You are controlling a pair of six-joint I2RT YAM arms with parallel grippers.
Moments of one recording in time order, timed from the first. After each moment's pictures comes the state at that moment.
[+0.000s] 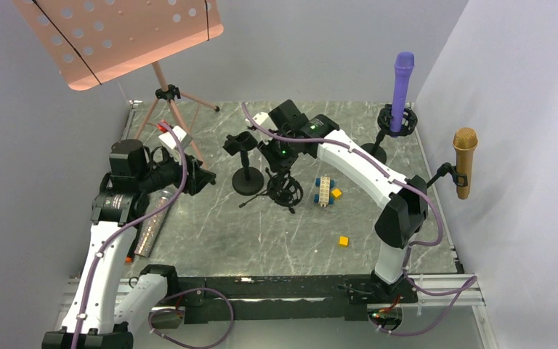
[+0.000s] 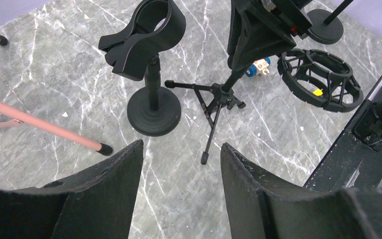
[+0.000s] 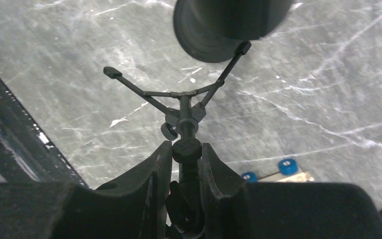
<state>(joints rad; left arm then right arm) -0.07 0.84 1.00 -0.56 0.71 0.14 0.75 1.81 1.78 -0.94 -0.17 -0.17</state>
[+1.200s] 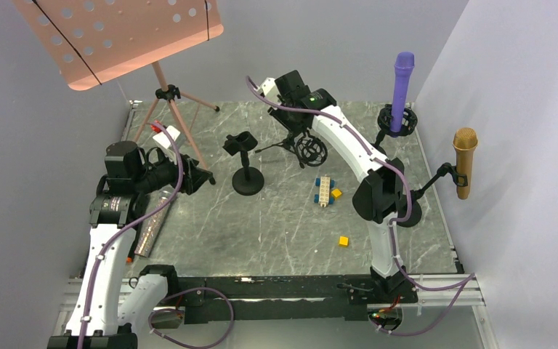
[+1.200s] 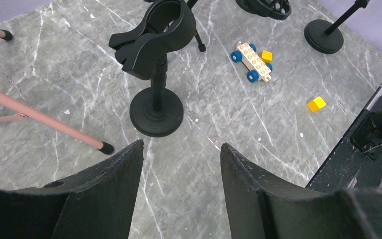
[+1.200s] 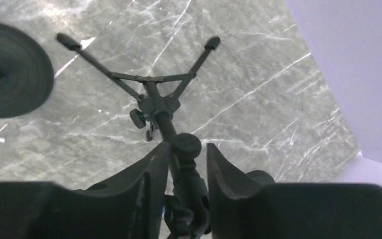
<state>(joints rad) -0.02 0.83 0.98 -0.55 0.74 0.11 0.58 2.10 2.18 -0.94 0.15 -0.38</state>
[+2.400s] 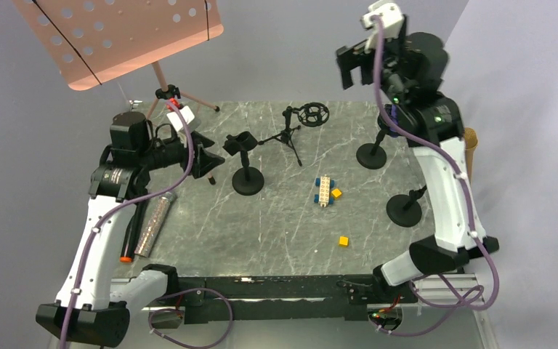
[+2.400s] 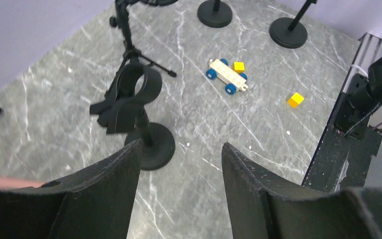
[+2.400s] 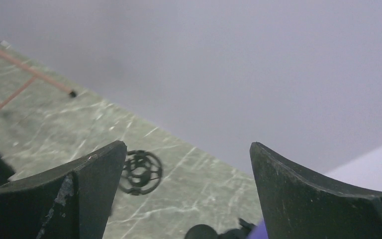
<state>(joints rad) -0.12 1.01 1.23 -0.59 0.84 0.23 0.39 1.52 2.11 -0.65 -0.01 -0.31</state>
